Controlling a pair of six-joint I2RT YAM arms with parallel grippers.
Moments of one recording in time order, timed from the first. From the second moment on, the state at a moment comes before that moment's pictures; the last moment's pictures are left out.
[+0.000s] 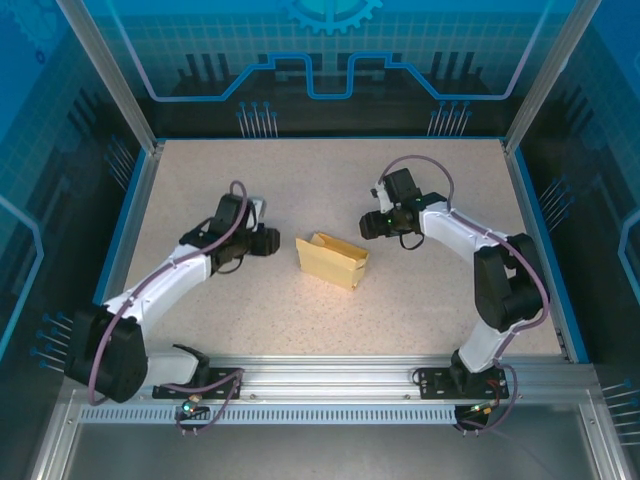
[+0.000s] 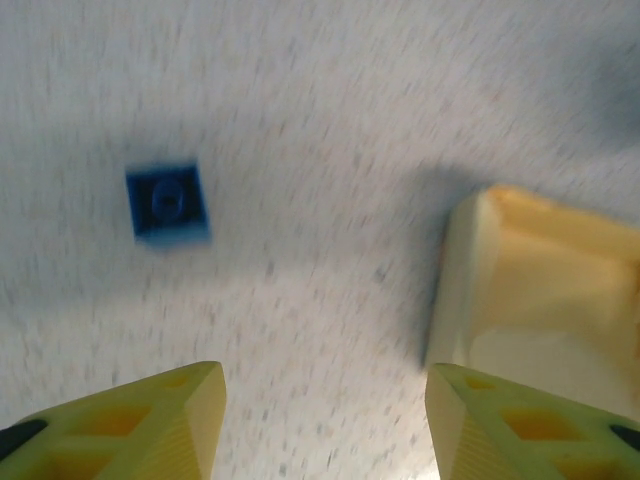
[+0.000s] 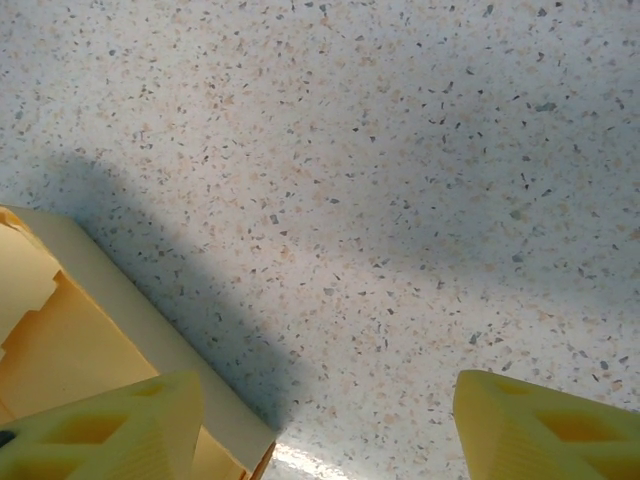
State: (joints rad) left arm -0.33 1.28 0.83 -0.45 0.05 -0.31; right arm 0.37 1.72 1.20 -0.54 -0.11 0.17
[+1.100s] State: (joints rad) left arm -0.52 1.78 0.94 0.11 0.12 -0.56; right arm 0.28 1.67 1.14 -0.67 0.00 0.13
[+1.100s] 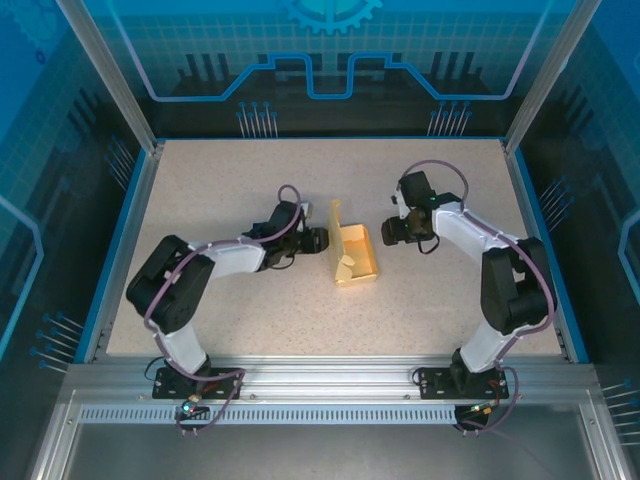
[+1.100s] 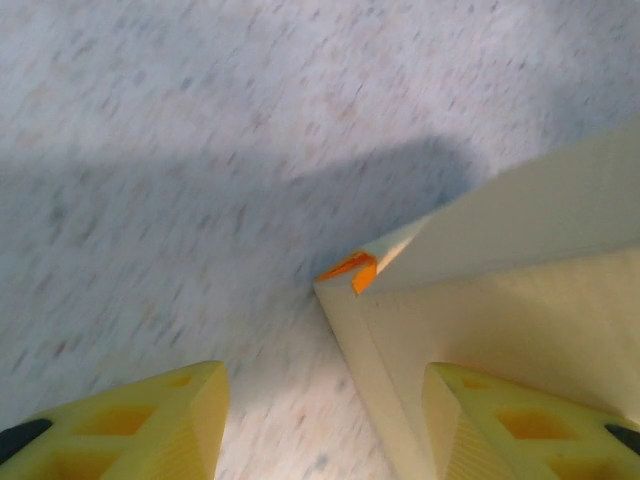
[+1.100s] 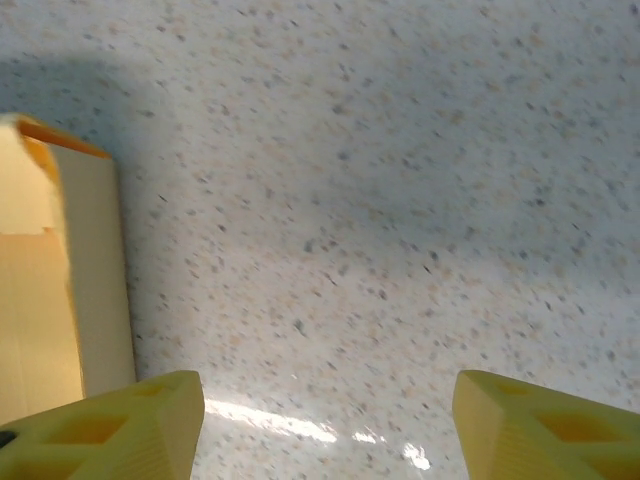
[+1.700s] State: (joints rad) left arm -0.44 1.78 1.08 0.04 0.16 -0.50; right arm 0.36 1.55 0.92 -0.65 -0.09 0.23
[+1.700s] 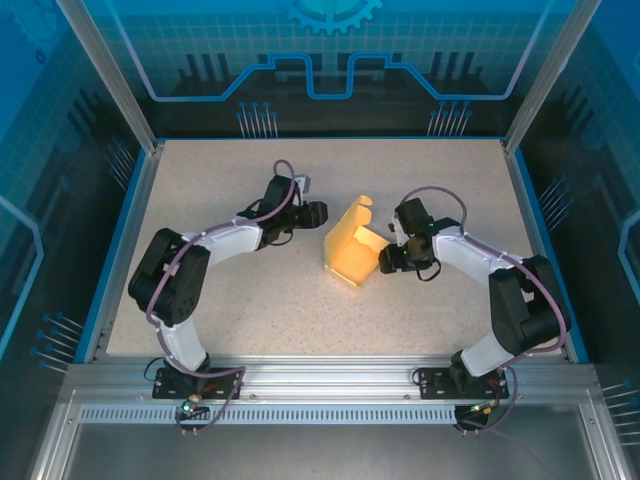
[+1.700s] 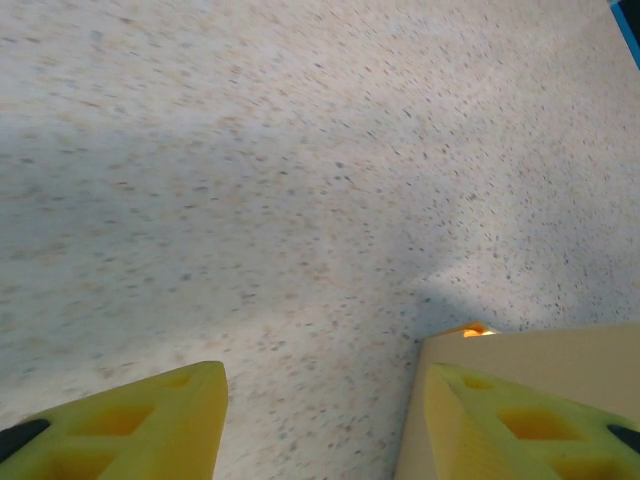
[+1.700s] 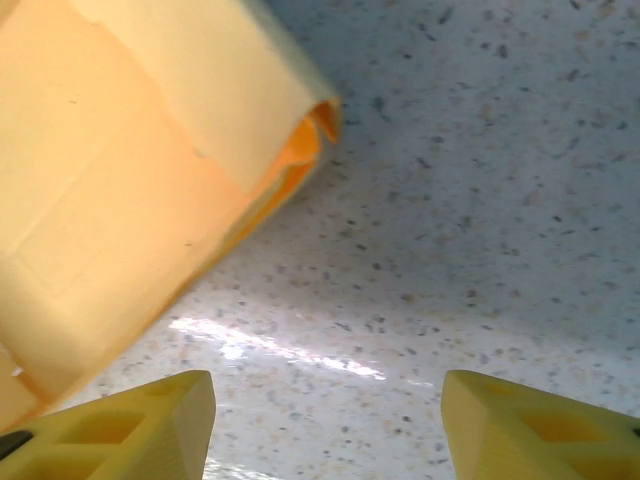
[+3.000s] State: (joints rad) left arm -0.38 1.44 0.86 -0.01 0.12 -0.42; right arm 0.34 1.58 1.06 -0.48 -0.20 -0.11
